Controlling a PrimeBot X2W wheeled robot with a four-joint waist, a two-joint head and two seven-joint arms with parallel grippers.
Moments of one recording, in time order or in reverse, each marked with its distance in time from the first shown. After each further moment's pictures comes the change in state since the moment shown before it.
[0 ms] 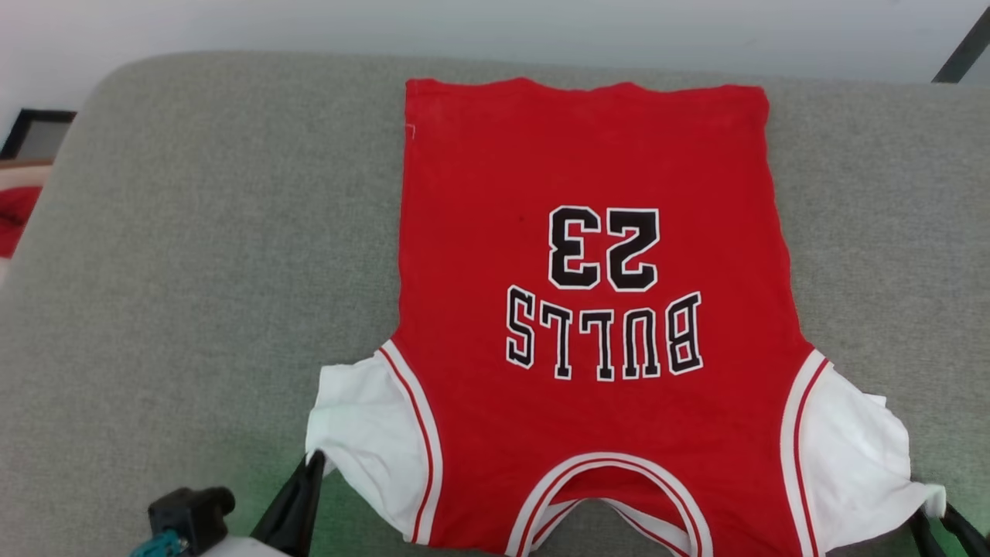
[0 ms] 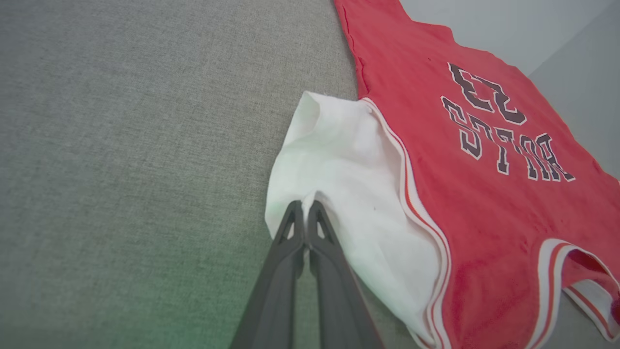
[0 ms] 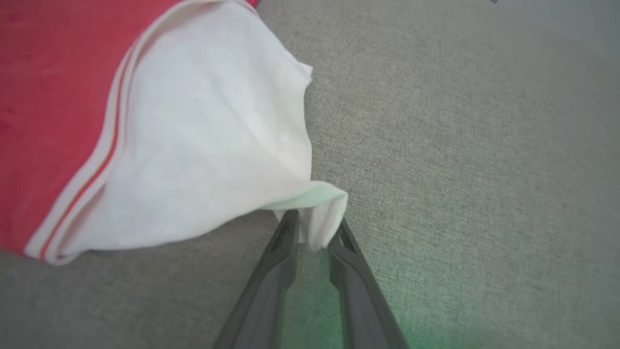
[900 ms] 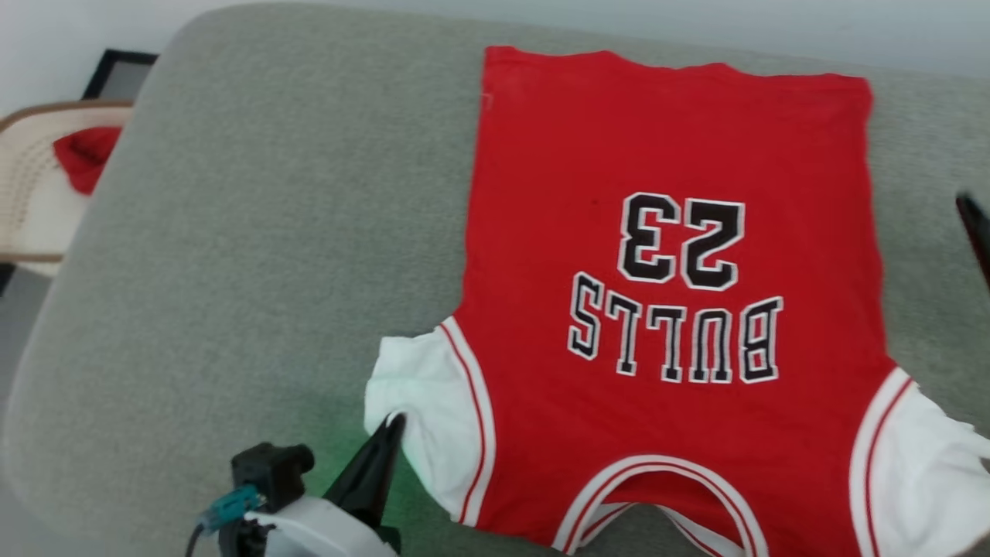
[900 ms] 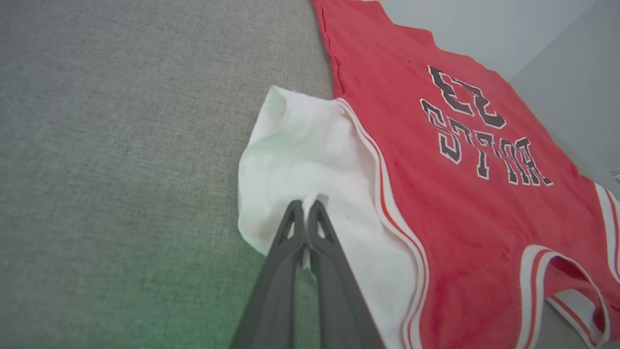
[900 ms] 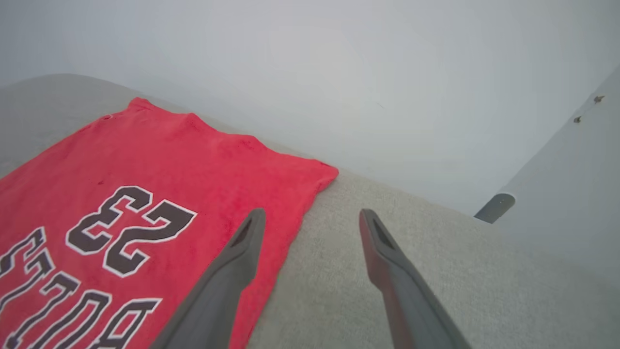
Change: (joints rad) left arm -0.148 -0.113 -0.086 0.100 0.054 -0.096 0.006; right arm -0.568 -0.213 0.052 -0.099 0.294 0.000 0.387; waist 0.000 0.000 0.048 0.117
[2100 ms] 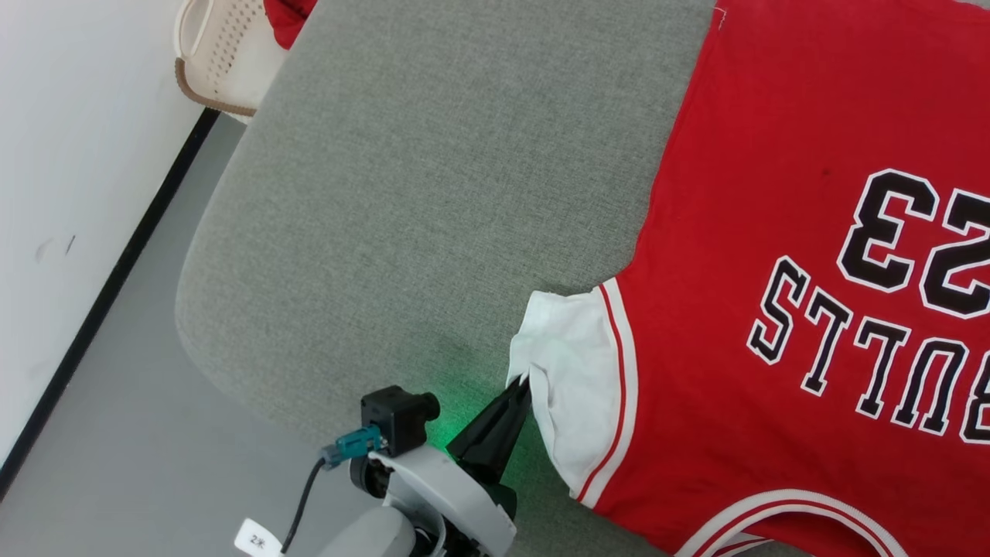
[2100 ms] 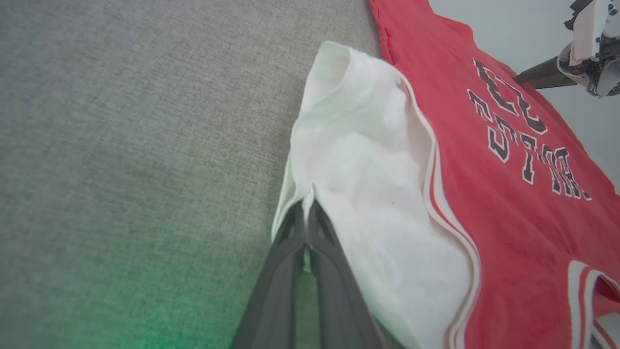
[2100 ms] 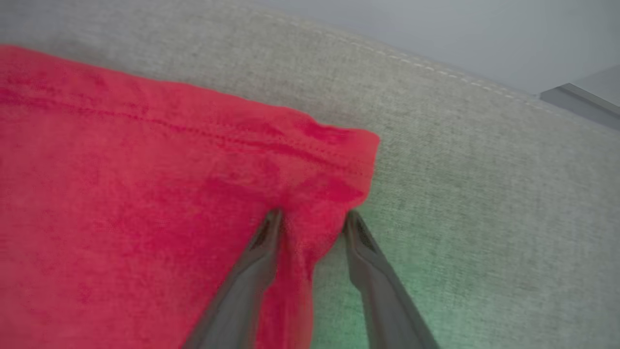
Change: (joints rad) left arm -0.212 -0.236 -0.100 0.239 0.036 -0.171 -0.009; right arm -0.888 0.018 -0.032 1.084 -0.365 0.000 0.513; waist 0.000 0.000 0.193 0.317
